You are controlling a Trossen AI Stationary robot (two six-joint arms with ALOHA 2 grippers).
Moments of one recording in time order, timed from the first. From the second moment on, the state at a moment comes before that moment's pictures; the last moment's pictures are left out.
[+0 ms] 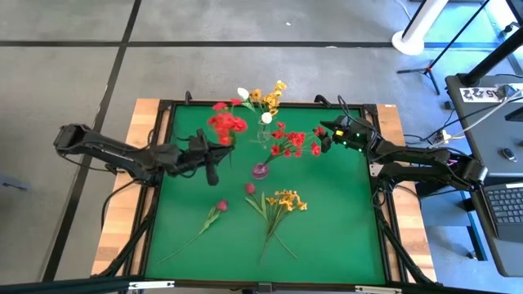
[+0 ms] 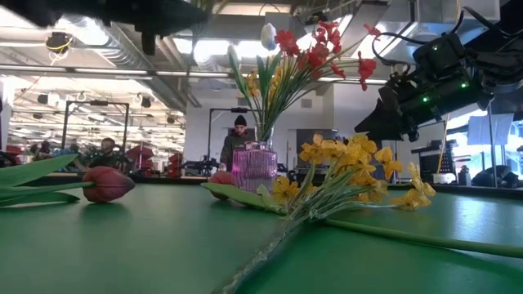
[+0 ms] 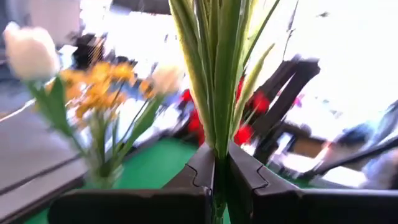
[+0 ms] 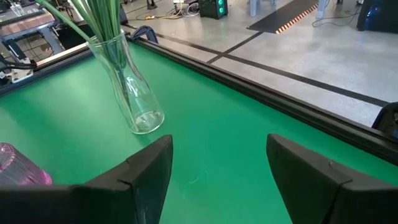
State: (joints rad) left arm -0.14 0.98 0.44 0.64 -0.55 -0.12; right arm -0.65 1.03 0.23 0.50 -0.05 0.18
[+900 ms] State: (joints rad) left arm 0.00 1.38 0.35 1.33 -0.21 -0.13; right arm -0.65 1.03 0.23 0.52 -0.04 0.18
